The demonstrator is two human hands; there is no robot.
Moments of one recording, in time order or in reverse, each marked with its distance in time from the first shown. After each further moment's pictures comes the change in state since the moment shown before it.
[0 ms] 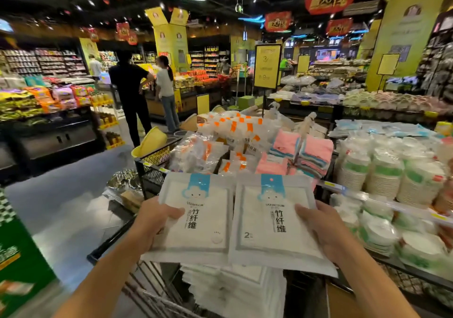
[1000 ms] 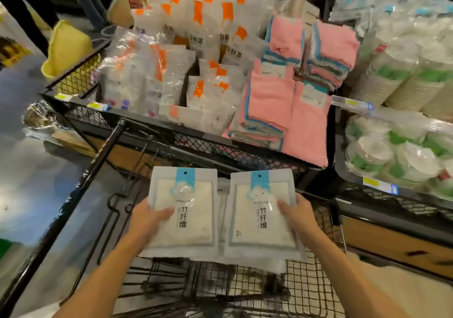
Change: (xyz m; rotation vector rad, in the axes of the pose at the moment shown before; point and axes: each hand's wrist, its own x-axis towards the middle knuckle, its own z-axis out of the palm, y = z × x) left_hand 0.284 -0.222 0.045 0.129 -0.189 -0.310; right_hand 0.207 0.231 0.069 -0.296 0.215 0.326
